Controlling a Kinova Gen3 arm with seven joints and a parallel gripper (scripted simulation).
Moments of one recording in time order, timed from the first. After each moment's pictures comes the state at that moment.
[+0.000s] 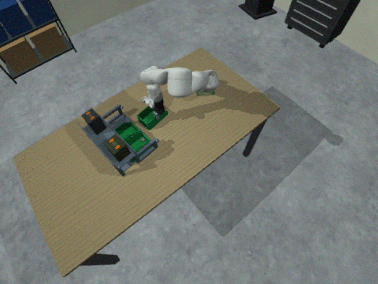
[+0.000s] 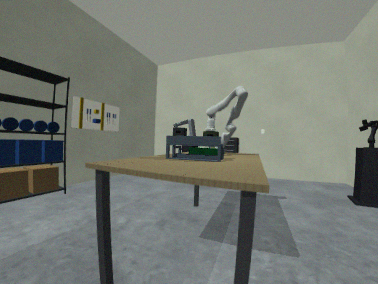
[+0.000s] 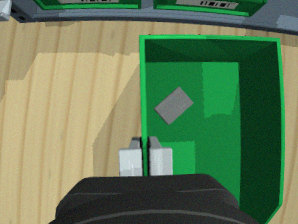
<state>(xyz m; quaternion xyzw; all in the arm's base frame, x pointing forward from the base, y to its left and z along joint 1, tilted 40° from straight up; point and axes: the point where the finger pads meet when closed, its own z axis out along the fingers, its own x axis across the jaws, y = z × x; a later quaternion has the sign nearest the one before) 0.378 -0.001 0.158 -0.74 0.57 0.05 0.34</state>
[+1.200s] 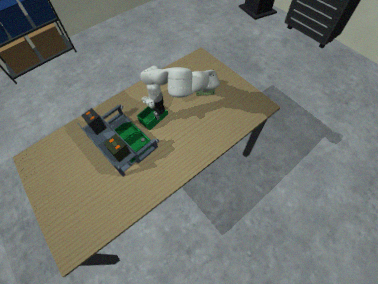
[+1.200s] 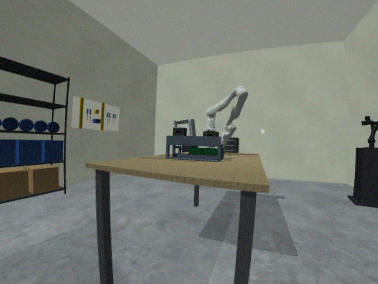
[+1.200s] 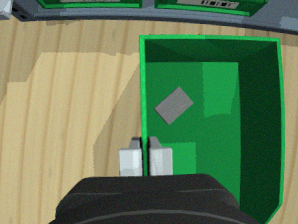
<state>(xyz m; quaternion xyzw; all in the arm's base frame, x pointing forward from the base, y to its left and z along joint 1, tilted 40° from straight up) 0.377 -0.001 0.158 -0.75 0.57 0.05 0.34</state>
